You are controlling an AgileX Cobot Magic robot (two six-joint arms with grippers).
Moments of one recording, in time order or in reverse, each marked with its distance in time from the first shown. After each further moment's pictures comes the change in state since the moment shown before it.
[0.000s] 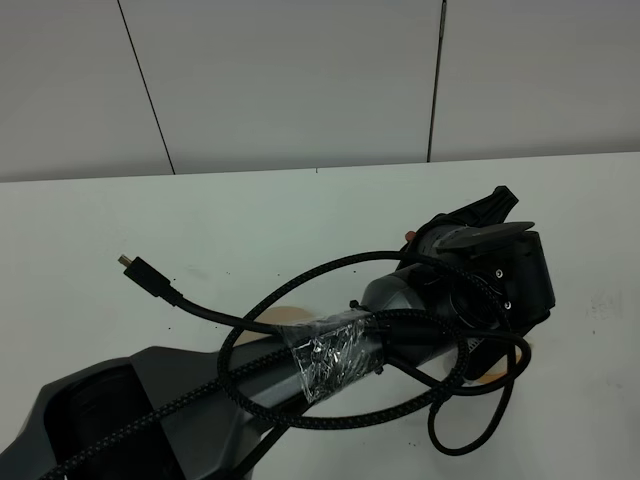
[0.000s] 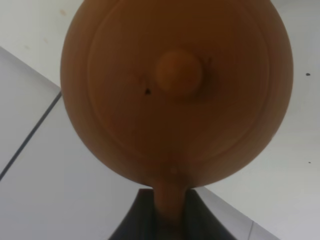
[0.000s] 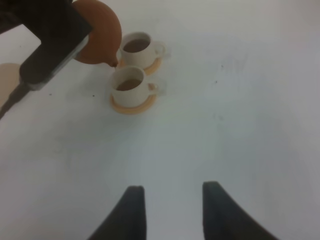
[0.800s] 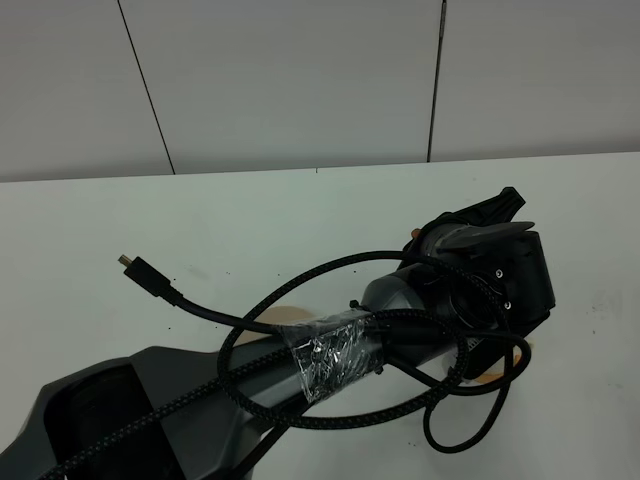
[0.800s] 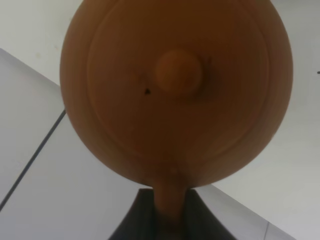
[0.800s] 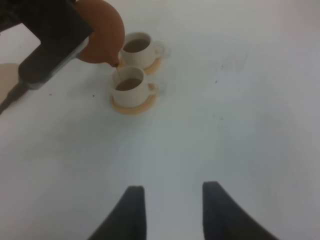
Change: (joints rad) left arm 0.000 0.000 0.000 0.003 -0.026 0.042; right arm 0.000 0.000 0.000 0.000 0.000 0.000
